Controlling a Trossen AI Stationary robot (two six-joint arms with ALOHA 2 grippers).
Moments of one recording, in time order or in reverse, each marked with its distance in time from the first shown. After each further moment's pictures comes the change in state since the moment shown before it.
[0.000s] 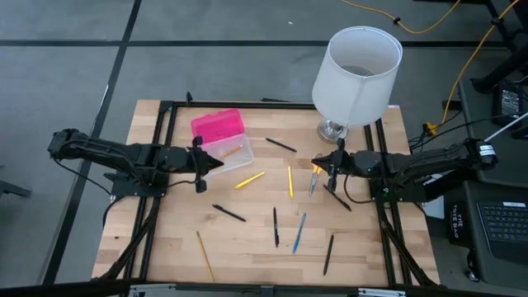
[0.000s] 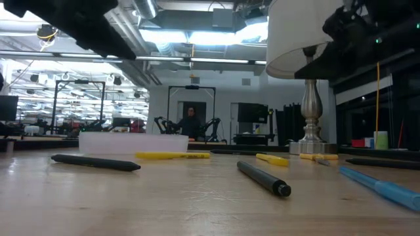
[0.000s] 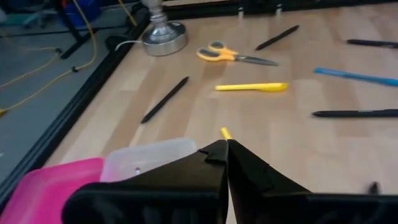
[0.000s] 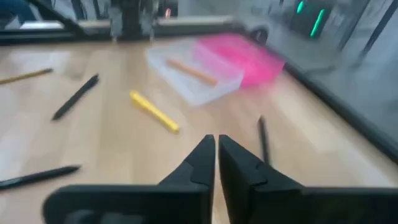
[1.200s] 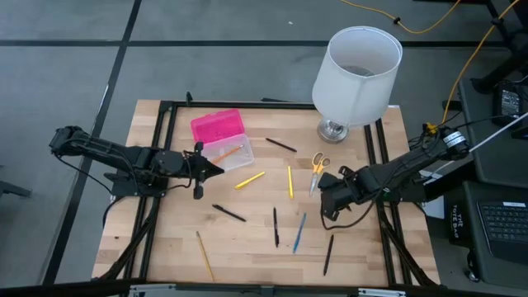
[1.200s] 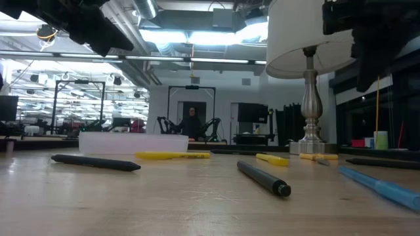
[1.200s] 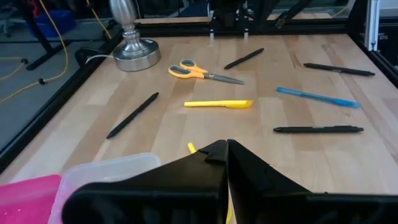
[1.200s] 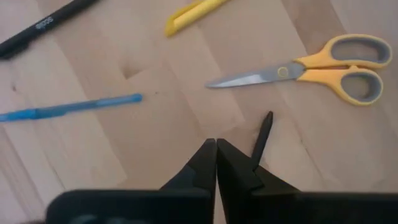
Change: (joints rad) left arm -0.066 -0.015 -0.035 0.097 0.029 -0.045; right arm 0.353 0.537 0.665 -1.118 -0.086 0.805
